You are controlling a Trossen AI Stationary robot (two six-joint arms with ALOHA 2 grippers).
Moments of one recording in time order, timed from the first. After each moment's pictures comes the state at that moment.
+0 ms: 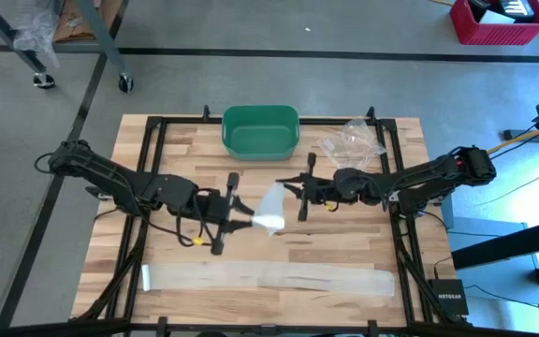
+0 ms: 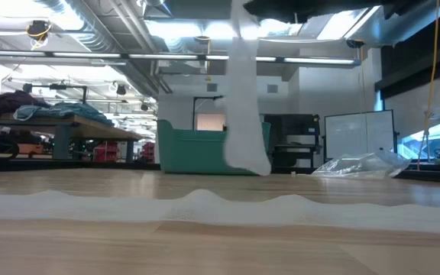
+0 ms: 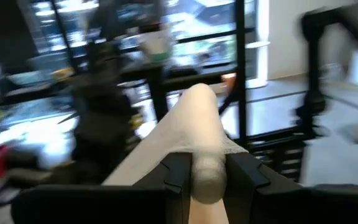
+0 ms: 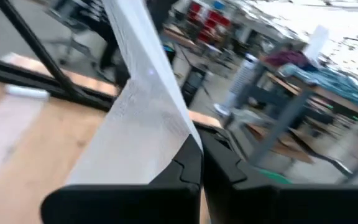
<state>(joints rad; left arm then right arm) -0.37 1.29 1.16 0.13 -0.20 0.13 0.12 1.35 0.76 0.54 0.32 -0.40</state>
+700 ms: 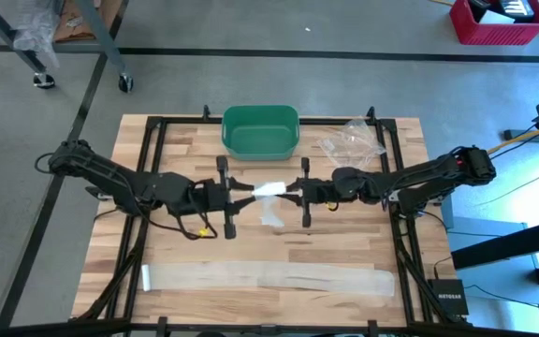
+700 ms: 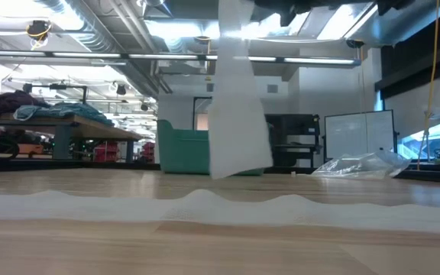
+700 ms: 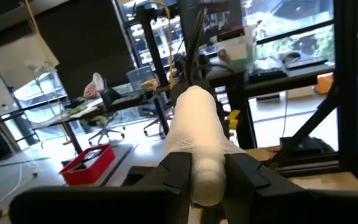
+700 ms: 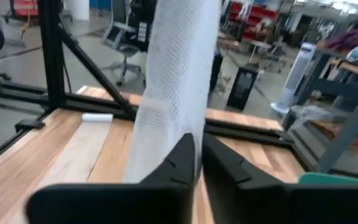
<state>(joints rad) -0.37 1.29 1.16 0.22 -0.56 0.31 0.12 1.35 0.80 0.47 0.10 -0.18</state>
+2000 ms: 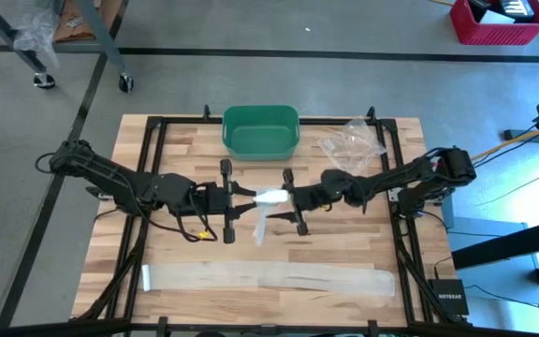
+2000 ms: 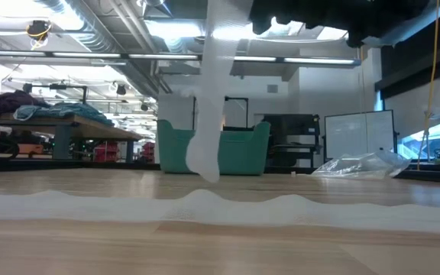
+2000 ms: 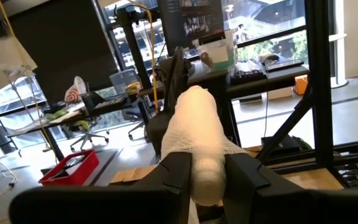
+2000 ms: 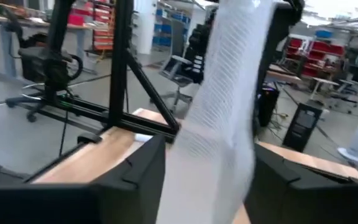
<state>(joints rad) -0.37 1.30 1.16 0.22 -0.48 0.30 0.08 1.55 0.77 0.81 -0.21 -0.18</state>
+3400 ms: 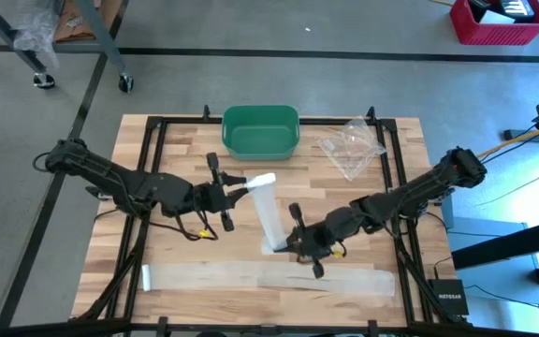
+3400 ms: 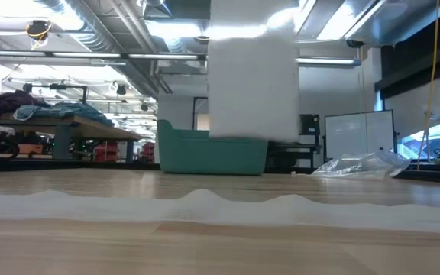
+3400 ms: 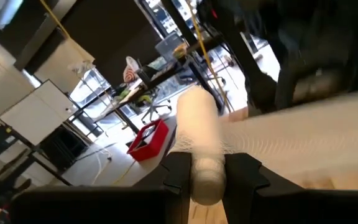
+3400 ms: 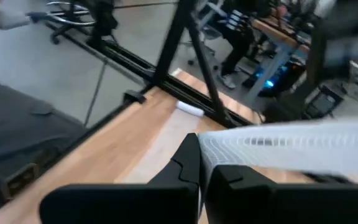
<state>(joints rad) -0.38 1.24 1.13 0.06 -0.75 0.55 0.45 1.47 1.10 0.11 0.10 -0.34</state>
